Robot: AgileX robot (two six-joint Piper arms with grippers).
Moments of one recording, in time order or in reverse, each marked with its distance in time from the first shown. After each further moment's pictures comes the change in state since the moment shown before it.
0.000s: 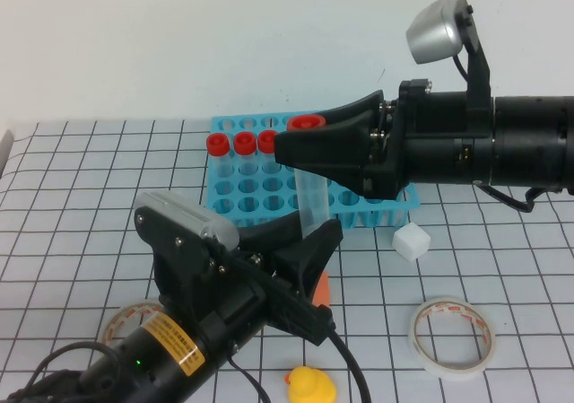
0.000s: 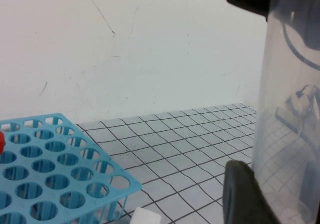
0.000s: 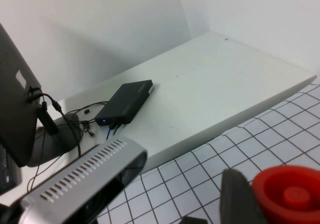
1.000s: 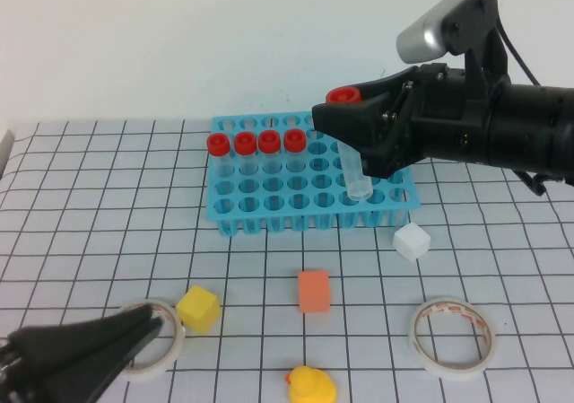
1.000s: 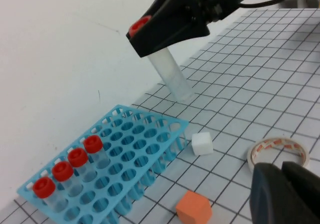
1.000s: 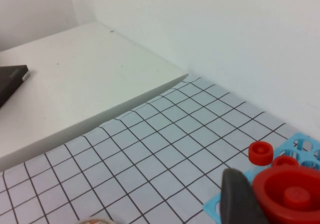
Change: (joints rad) right arm -0.006 0.002 0.000 0.016 -0.312 -0.180; left arm 0.000 -0.926 0.000 -0.192 1.136 0.742
